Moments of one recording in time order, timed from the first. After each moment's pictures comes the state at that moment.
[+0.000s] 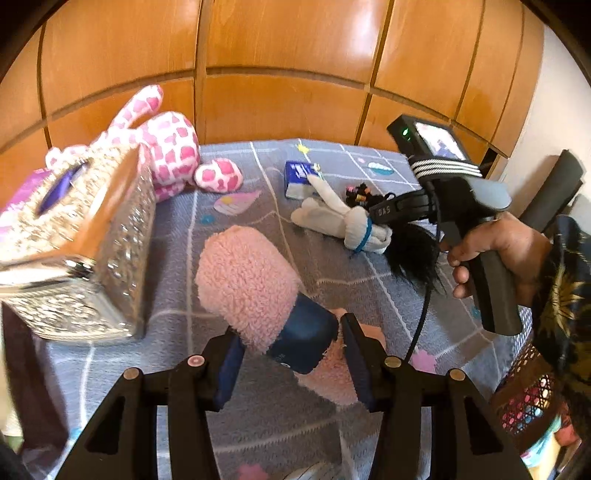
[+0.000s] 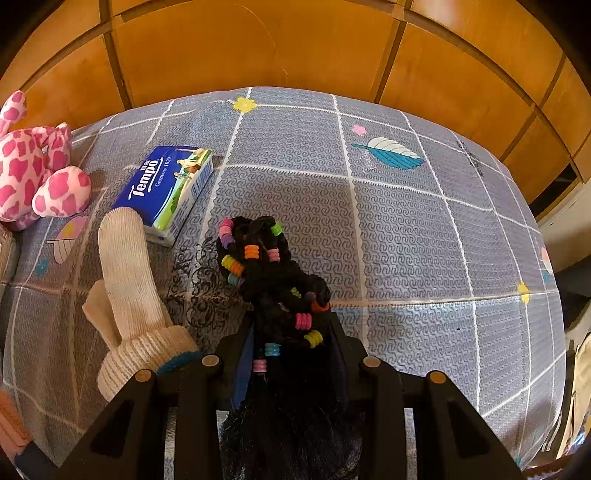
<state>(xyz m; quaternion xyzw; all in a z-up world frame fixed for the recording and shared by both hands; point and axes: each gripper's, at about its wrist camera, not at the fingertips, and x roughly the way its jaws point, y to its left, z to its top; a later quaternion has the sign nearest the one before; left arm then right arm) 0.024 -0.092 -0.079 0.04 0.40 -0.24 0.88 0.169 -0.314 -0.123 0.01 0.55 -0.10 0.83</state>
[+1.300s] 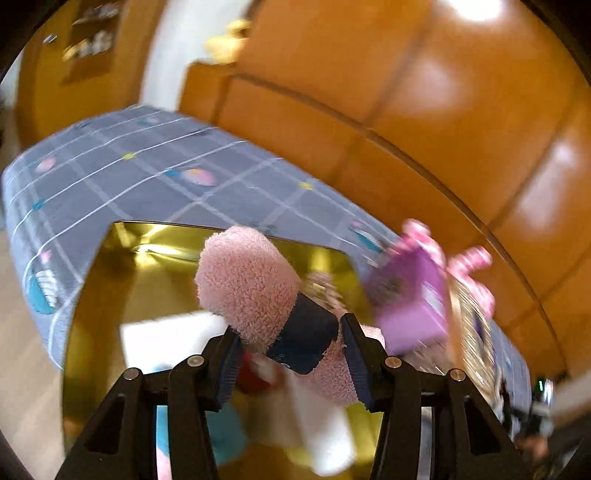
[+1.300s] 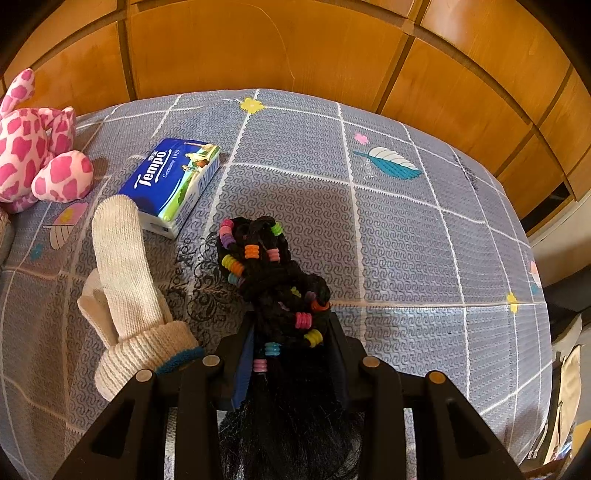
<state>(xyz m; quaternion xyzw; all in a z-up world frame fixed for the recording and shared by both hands) 0.075 0.288 -0.033 -0.25 0.36 0.07 0.90 0.159 -0.302 -0.118 -0.03 0.54 -0.10 0.83</state>
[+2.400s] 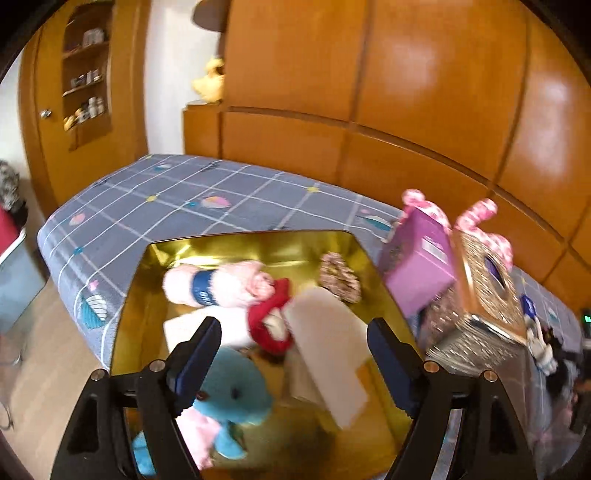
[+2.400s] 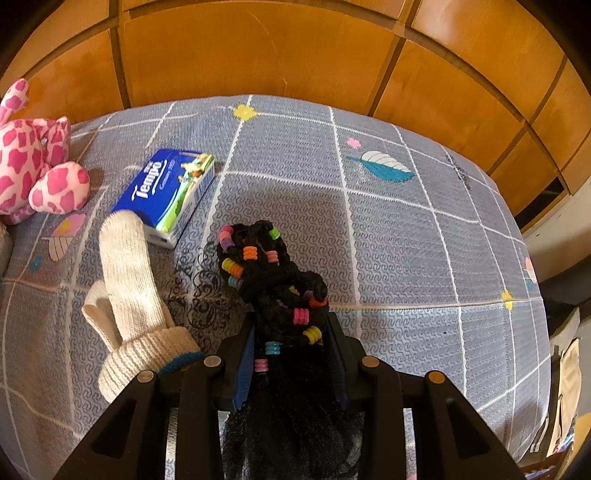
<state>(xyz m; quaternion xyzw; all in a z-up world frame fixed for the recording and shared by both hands) 0.018 0.222 -0.022 -0.10 0.34 0.10 0.93 0.163 -0.306 -0.111 -0.02 0.54 -0.11 0.84</state>
